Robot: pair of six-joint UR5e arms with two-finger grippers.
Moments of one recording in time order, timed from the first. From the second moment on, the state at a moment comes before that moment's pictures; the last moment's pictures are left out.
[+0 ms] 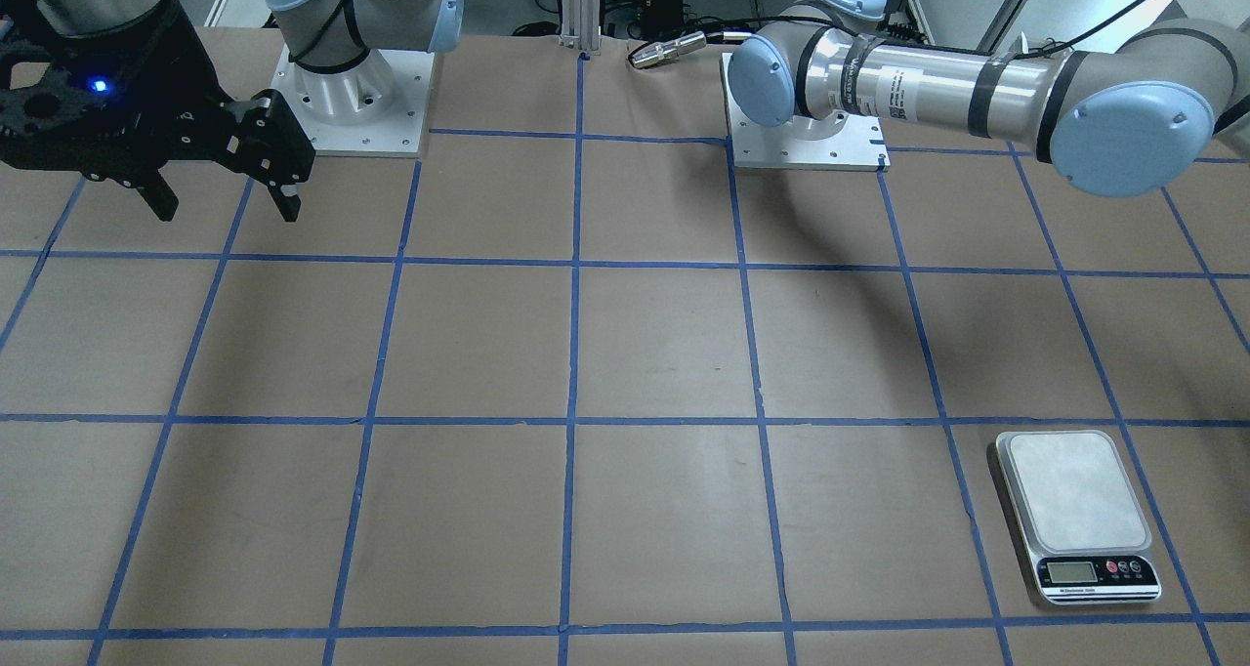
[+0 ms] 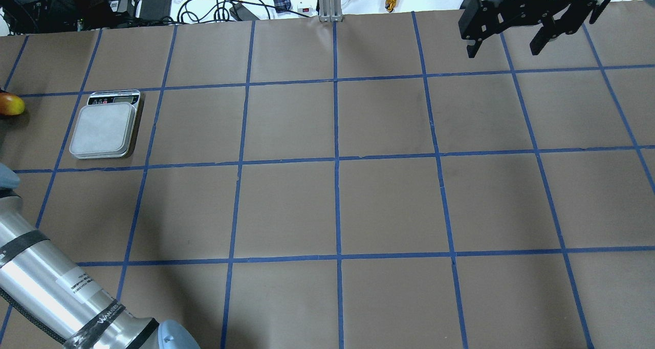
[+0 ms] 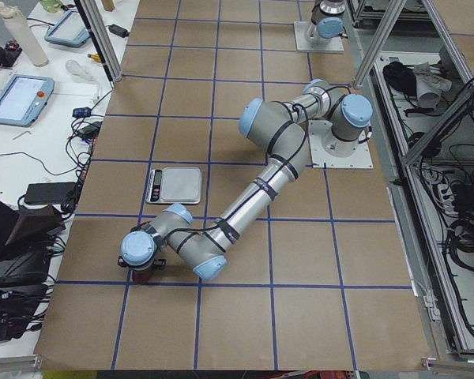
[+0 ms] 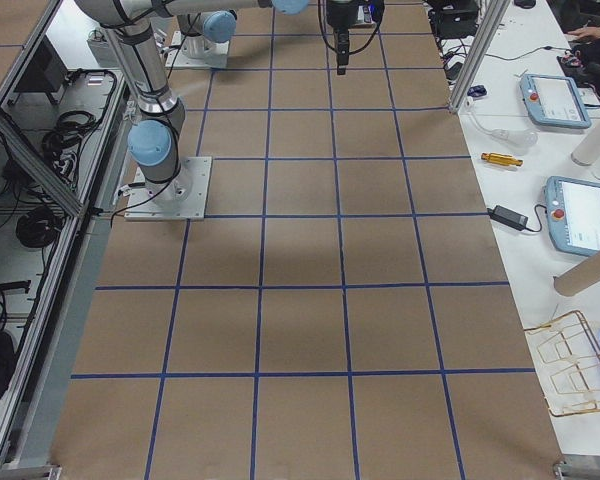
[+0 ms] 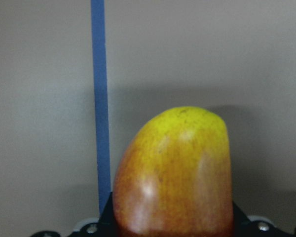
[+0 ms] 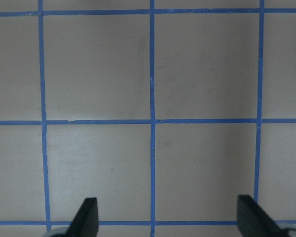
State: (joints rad) left arm -0.74 -2.71 -0.60 -1.30 1.37 2.40; right arm 1.54 -1.53 1.41 -1.53 -1.56 -0.04
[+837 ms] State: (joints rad) left arm -0.80 -2.37 -1.05 -1.29 1.38 2.30; right arm 1.54 -1.53 1.41 -1.53 -1.56 -0.04
